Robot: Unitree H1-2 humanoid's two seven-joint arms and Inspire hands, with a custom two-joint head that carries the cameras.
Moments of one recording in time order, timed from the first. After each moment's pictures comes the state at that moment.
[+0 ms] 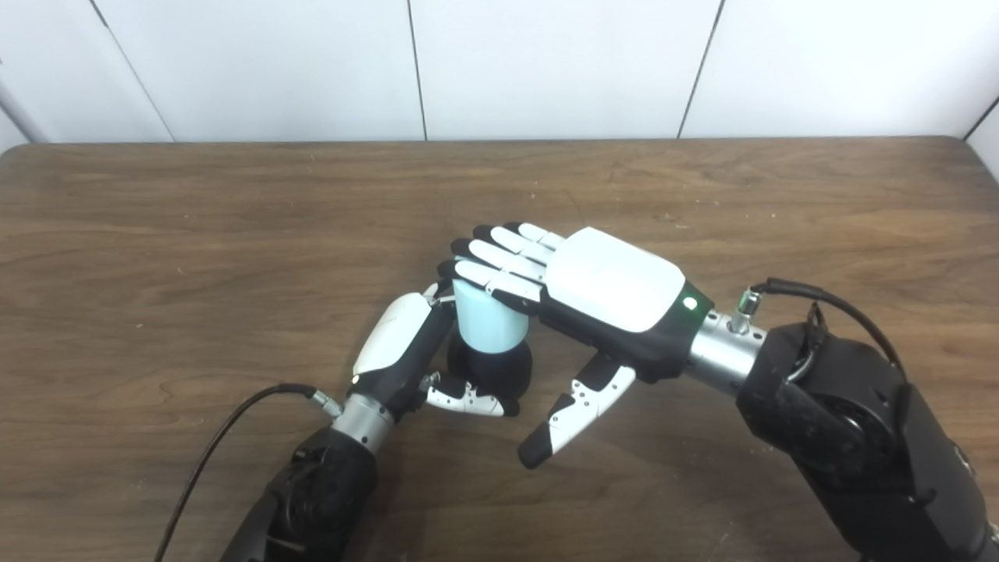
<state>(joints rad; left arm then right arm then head) -0.06 0.06 -0.45 -0.20 0.73 0.23 -0.13 -0.28 -0.54 0.31 -0.65 -0.54 -0.01 0.67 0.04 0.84</state>
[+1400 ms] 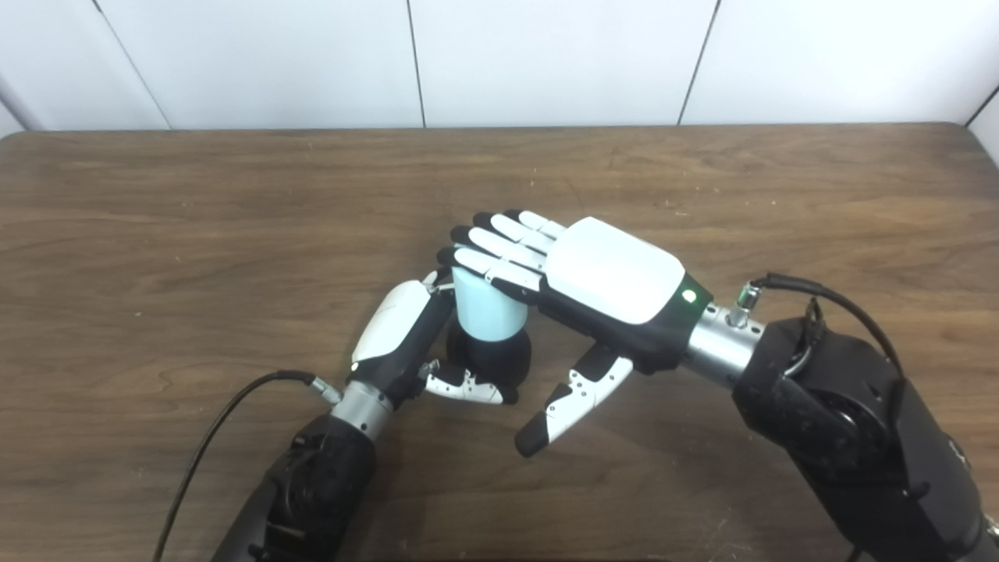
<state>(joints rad) -0.06 0.06 -0.45 -0.21 0.73 0.24 -0.14 -0.26 -0.54 0.33 -0.65 -0.56 -0.01 0.63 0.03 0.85</state>
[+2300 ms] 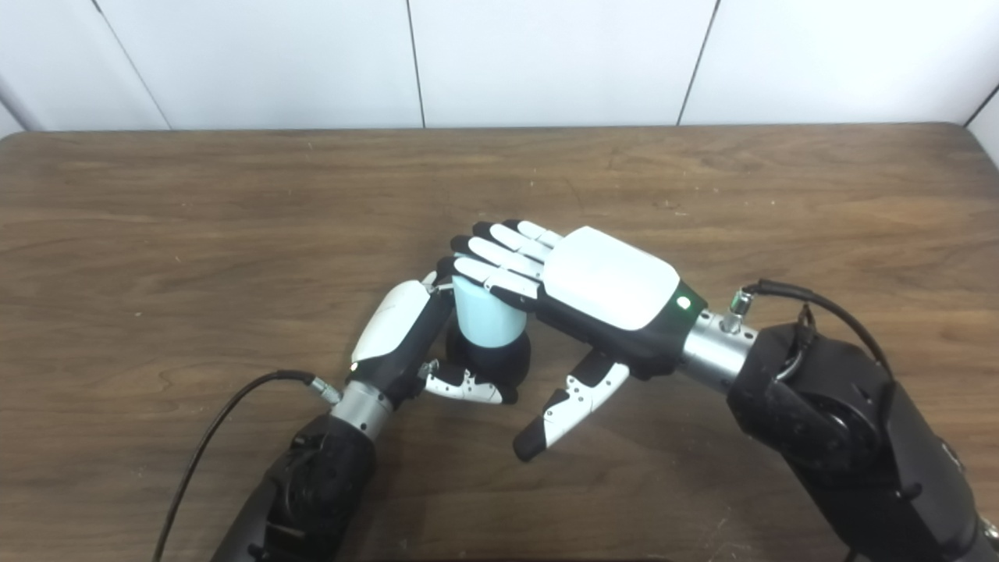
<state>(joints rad) -0.06 0.06 -0.45 -0.21 0.73 0.24 -0.14 -0.25 -0.54 0.35 -0.62 -0.57 -0.01 0.61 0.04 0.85</state>
